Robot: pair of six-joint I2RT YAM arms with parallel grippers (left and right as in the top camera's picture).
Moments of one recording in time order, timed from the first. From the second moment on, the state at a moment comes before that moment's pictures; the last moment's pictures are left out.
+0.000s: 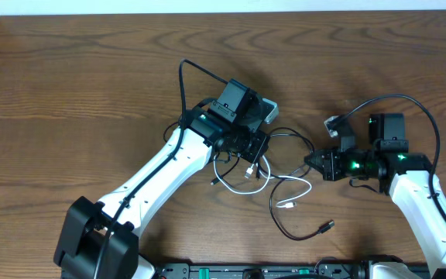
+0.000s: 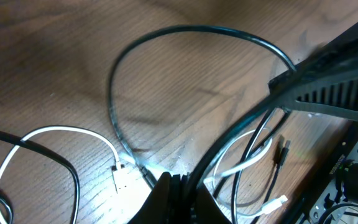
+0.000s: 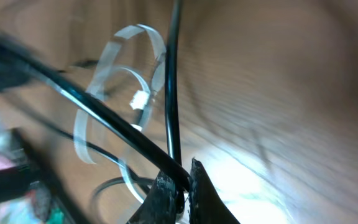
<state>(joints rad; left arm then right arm) -0.61 1.63 1.24 -0.71 0.42 -0.11 0.02 1.30 0.72 -0.61 -0.69 -0.04</state>
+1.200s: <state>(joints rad) -0.61 1.46 1.24 -0.60 0.49 -0.12 0.02 1.30 0.72 -0.65 -0.42 0.03</state>
